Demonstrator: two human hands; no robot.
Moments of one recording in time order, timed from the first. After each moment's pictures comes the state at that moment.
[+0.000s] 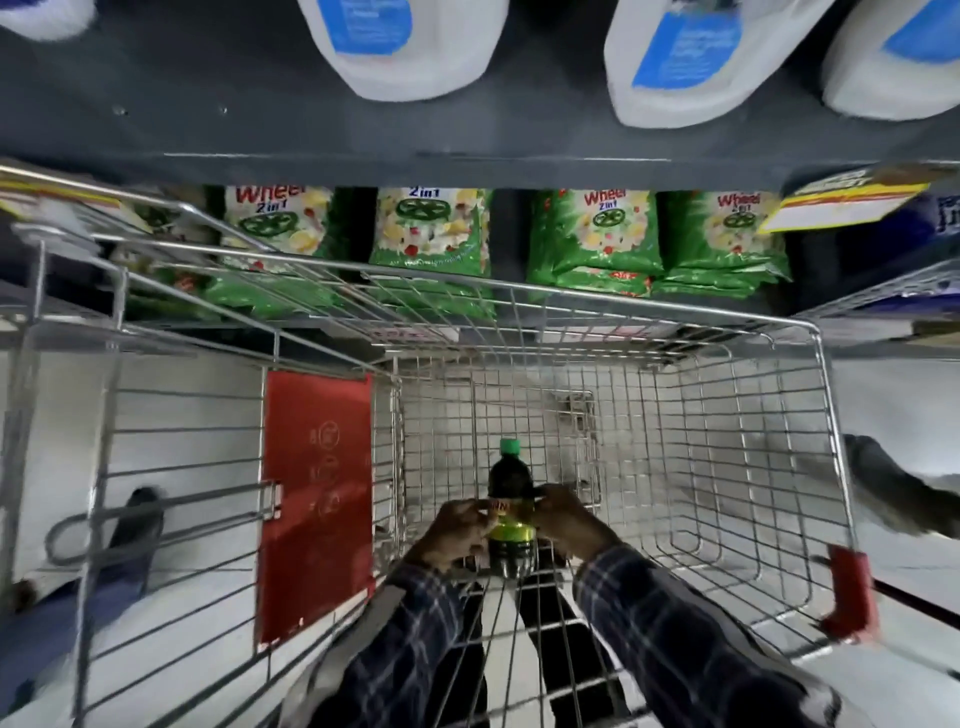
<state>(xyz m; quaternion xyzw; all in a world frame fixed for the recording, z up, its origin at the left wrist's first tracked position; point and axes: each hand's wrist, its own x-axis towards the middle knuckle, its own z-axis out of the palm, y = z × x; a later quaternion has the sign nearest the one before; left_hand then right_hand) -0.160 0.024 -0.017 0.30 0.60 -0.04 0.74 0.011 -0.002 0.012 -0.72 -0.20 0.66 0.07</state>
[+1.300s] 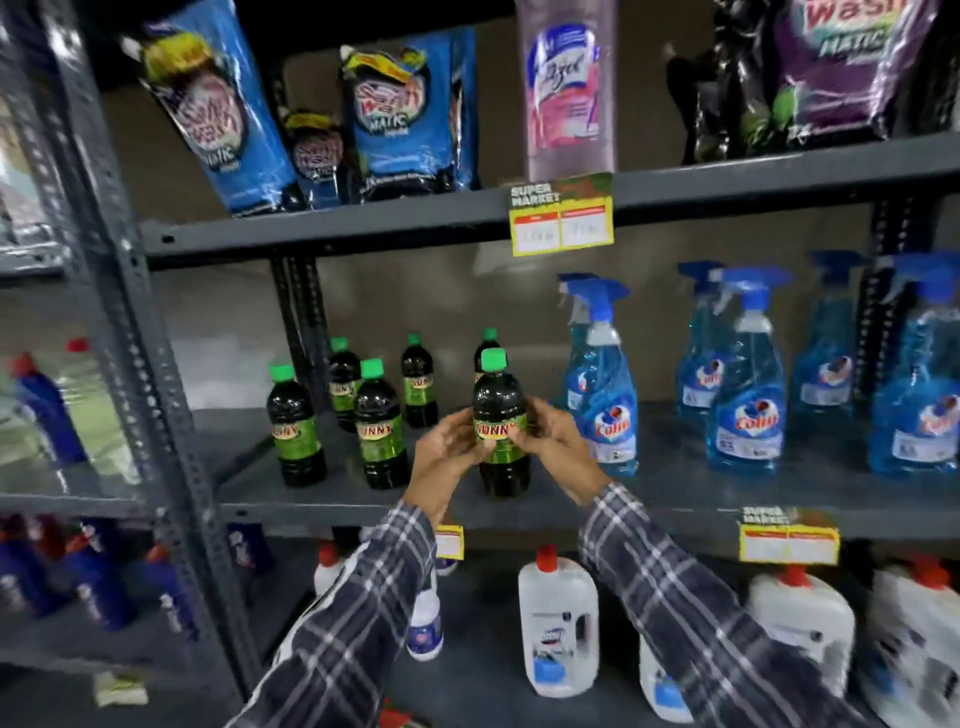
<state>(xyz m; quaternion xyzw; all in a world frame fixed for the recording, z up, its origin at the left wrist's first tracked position) -0.223 0.293 0.678 0.61 0.33 0.55 0.47 -0.052 0.270 0.691 -0.42 -0.62 0.34 0.57</state>
